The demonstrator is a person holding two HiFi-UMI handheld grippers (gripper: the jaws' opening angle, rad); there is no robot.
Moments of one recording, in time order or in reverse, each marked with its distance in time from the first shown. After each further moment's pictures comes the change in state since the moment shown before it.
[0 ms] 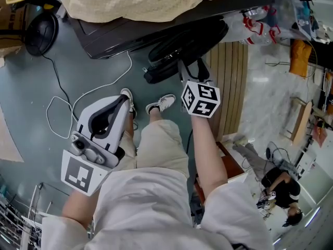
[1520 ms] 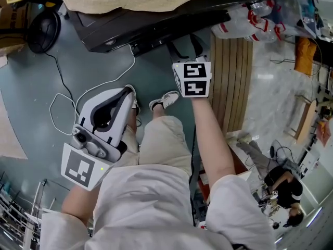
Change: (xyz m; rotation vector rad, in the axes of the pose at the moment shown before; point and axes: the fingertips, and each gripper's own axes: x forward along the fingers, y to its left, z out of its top) left arm 0.006 -0.002 -0.005 0.014 0.021 -0.016; right arm 0.042 0.049 0.034 -0.336 0.010 0.123
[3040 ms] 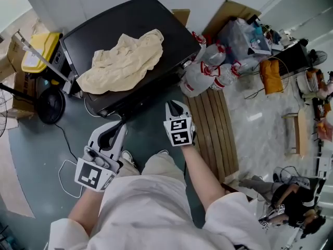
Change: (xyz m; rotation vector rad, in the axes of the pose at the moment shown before) left arm -0.001 -0.084 0.134 0.230 -0.113 -0.109; right arm -0.174 -0.060 0.075 0.009 -0.049 -0.161
